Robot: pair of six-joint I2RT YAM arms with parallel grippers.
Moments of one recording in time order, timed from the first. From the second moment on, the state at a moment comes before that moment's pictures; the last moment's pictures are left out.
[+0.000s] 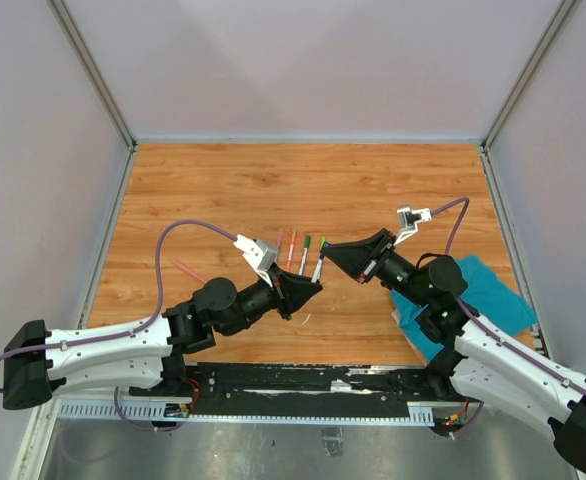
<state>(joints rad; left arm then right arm) -1.20 0.89 0.50 0.43 -0.22 -0.49 0.74 0.77 0.44 0.59 -0.24 0.89</state>
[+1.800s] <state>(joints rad) -1.21 0.89 0.49 0.38 -0.27 -0.49 0.86 0.71 0.39 0.44 -0.24 0.69</state>
